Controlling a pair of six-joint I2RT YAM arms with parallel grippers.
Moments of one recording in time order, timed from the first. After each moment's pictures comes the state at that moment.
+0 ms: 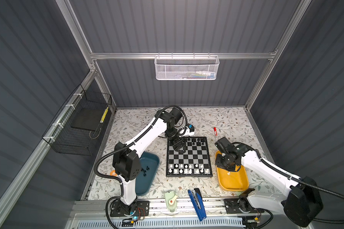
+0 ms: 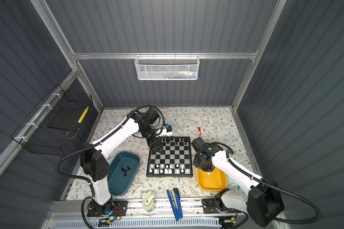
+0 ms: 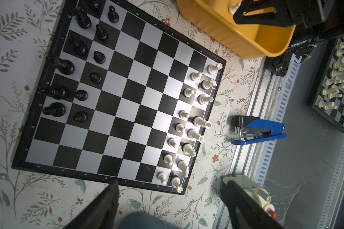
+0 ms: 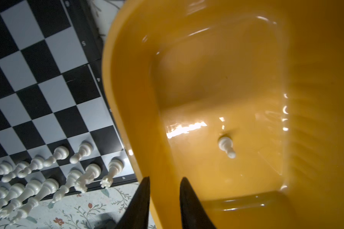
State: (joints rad) left arm -0.66 1.89 1.84 -1.37 0.45 0.57; right arm 0.50 1.17 0.79 -0.99 0.07 0.85
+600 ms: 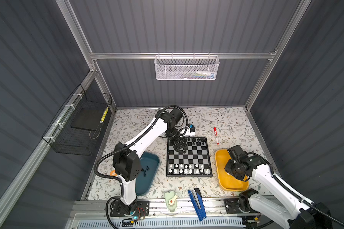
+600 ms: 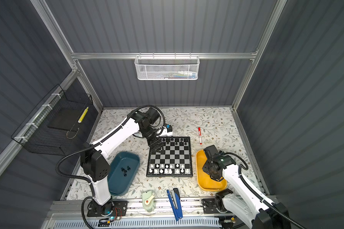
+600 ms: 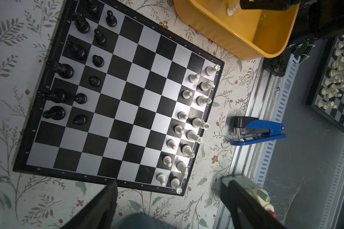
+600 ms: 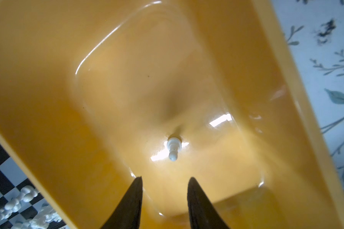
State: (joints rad) left arm -0.67 1.89 1.85 -1.37 0.45 0.57; right arm 0.33 0.95 0.59 -0.97 0.09 0.94
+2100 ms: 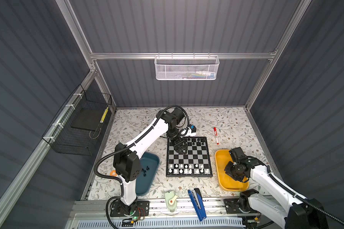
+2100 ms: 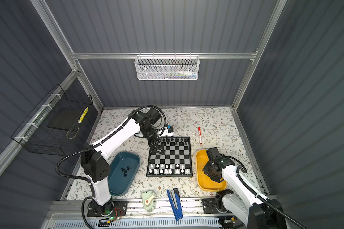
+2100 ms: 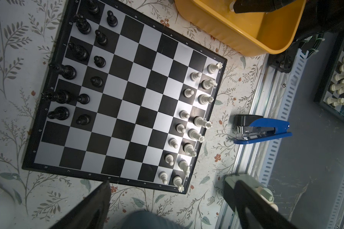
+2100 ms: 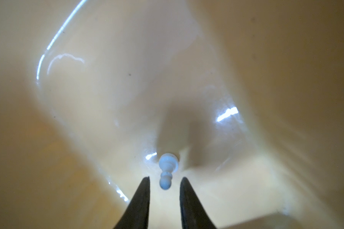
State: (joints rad) left arm -0.69 1.89 1.87 -1.38 0.41 0.57; right arm 0.25 0.99 0.50 -0.84 0.00 0.89
